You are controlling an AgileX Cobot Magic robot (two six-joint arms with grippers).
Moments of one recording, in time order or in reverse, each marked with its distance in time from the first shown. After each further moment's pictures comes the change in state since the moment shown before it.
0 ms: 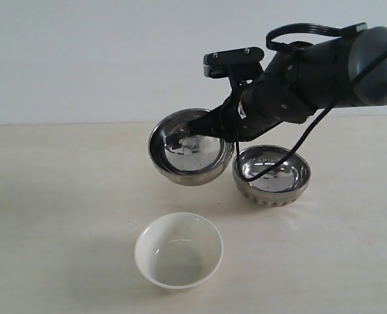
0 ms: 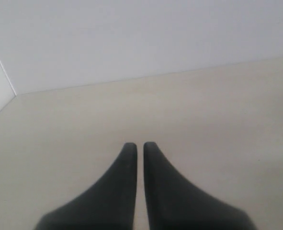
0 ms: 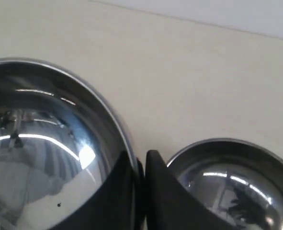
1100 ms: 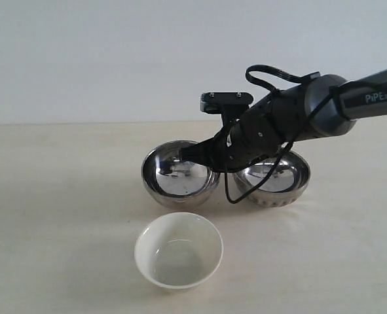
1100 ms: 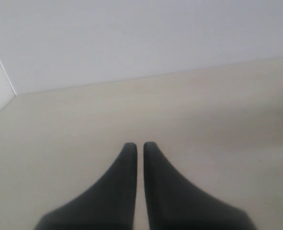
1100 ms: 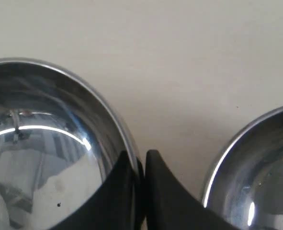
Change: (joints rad) left arm 0.000 0.000 0.000 0.000 0.000 0.000; right arm -0.030 0.193 -0.038 0.307 -0.121 -0.158
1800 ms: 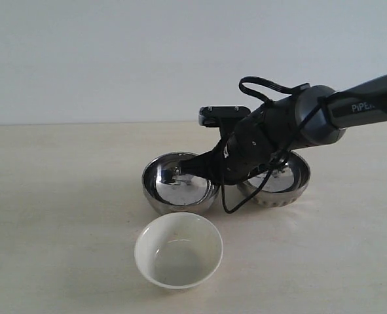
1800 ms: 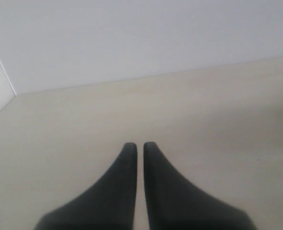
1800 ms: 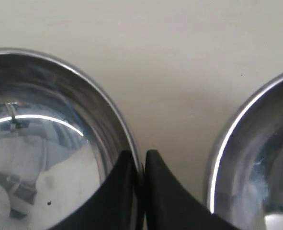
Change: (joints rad) left arm 0.000 0.000 0.000 0.000 0.000 0.000; right arm 0.009 0.039 -0.002 0.033 0.037 -0.010
